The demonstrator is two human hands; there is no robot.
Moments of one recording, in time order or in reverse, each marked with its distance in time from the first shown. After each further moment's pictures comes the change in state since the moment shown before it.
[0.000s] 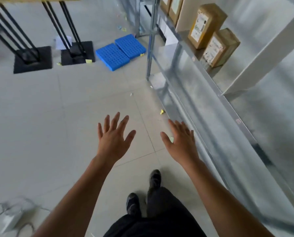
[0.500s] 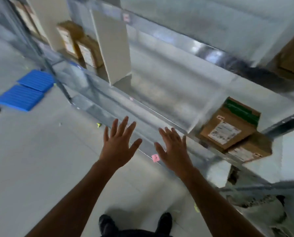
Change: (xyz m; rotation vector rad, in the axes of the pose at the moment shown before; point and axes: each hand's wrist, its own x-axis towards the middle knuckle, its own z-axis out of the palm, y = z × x) left_hand -0.125 0.301 0.099 0.072 -0.126 0.751; right_hand -0.249 0.242 -0.085 0.004 0.358 0.280
